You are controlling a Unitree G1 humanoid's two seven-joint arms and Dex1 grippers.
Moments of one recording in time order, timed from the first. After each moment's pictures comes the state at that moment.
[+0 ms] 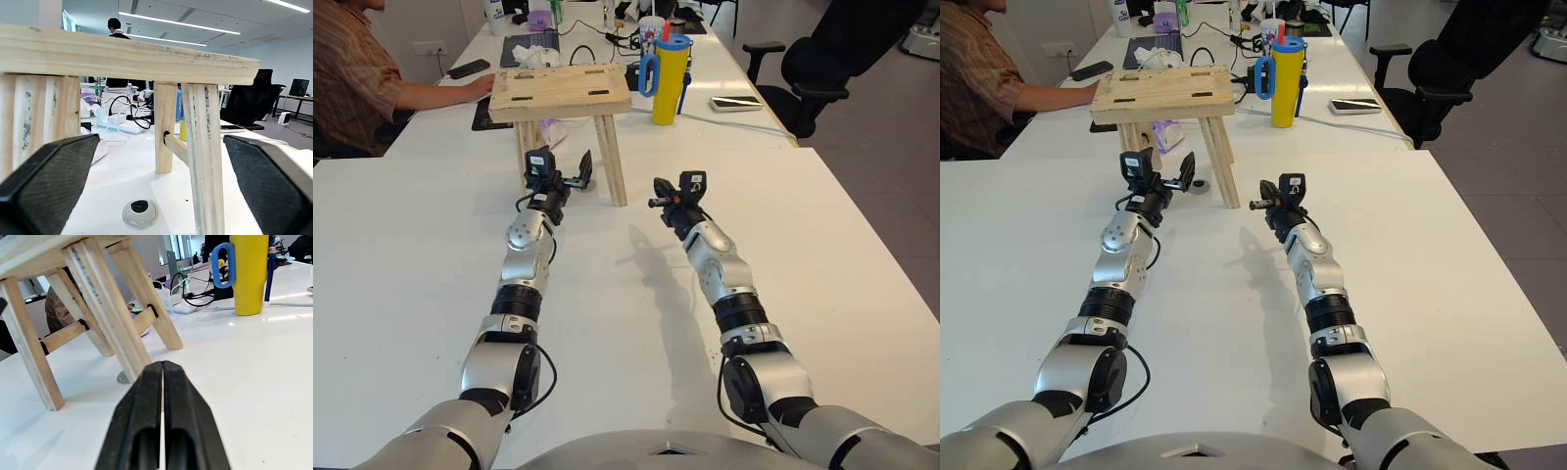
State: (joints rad) left arm -0.67 0.11 0.11 0.68 -0.17 -0.23 -0.24; right arm -0.61 0.02 -0.06 0.58 0.26 0.08 0.26
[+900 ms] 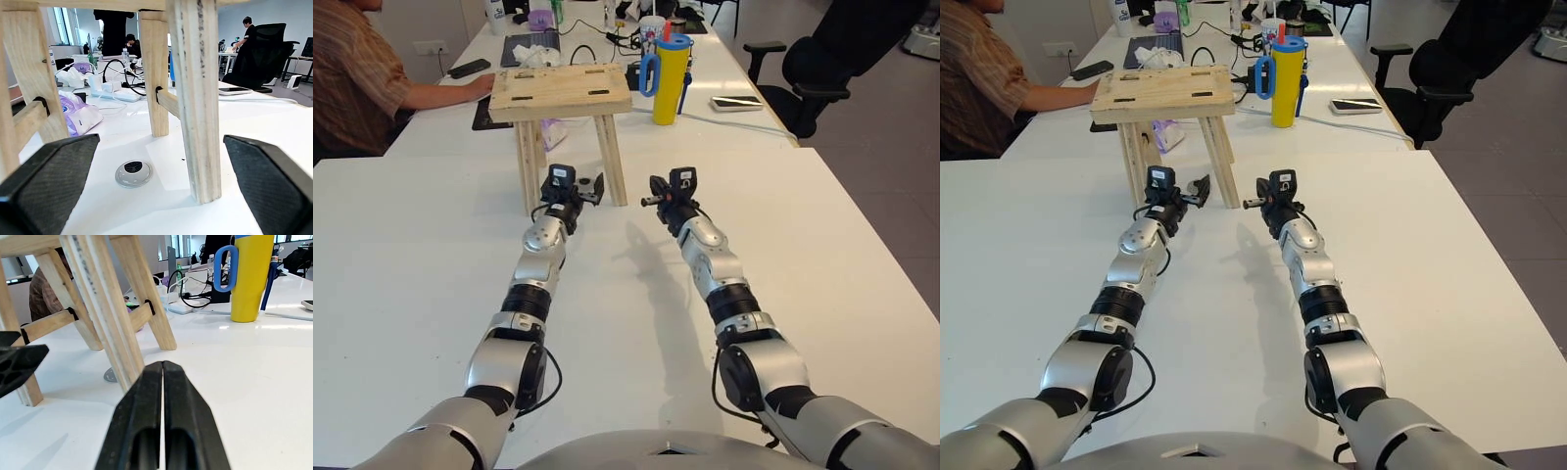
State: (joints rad) left arm -0.66 0.06 0.04 0.76 -0.05 -0.17 -0.15; right arm -0.69 0.01 -0.07 0.72 0.16 0.01 0.23
